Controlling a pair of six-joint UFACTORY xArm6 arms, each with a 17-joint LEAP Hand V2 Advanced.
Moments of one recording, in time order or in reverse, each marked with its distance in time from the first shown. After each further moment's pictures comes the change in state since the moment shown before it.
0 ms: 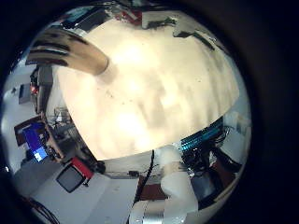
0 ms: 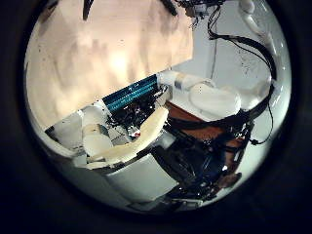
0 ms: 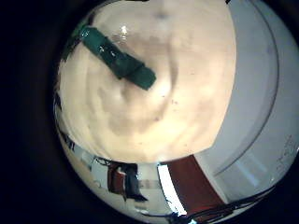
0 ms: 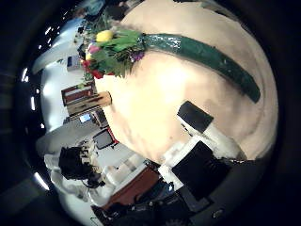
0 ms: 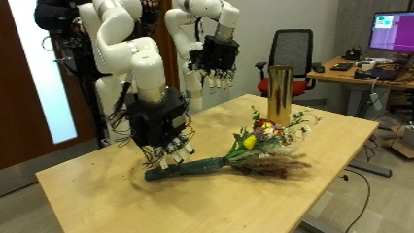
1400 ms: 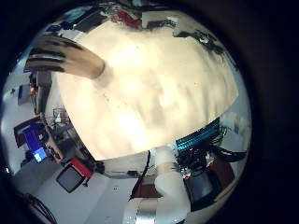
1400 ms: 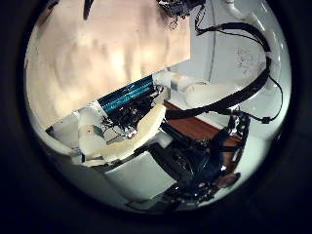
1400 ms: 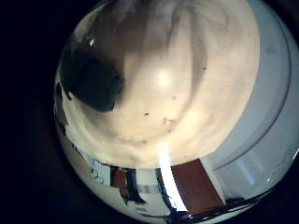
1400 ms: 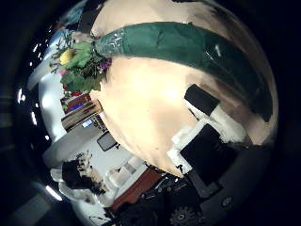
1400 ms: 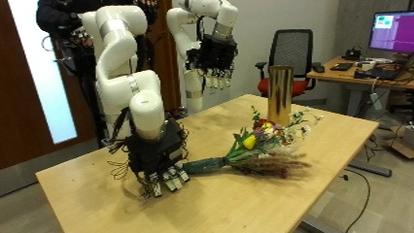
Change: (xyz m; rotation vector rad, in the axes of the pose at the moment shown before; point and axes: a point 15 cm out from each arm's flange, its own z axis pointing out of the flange) left arm 0.016 -0.007 -0.005 0.003 0.012 -0.002; right arm 0.037 -0.032 0.050 -0.123 -0.019 0.051
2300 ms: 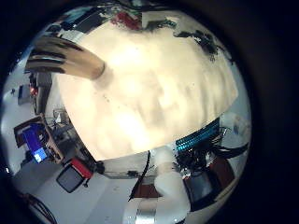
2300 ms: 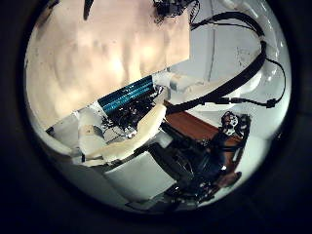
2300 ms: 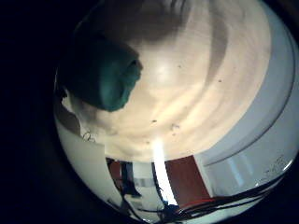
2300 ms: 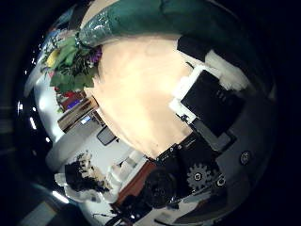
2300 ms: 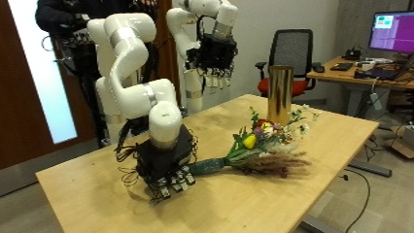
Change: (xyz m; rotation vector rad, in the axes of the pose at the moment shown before) left arm 0.002 0.001 -0.002 0.004 0.001 0.007; right arm -0.017 -0.002 0.007 -0.117 0.092 -0.061
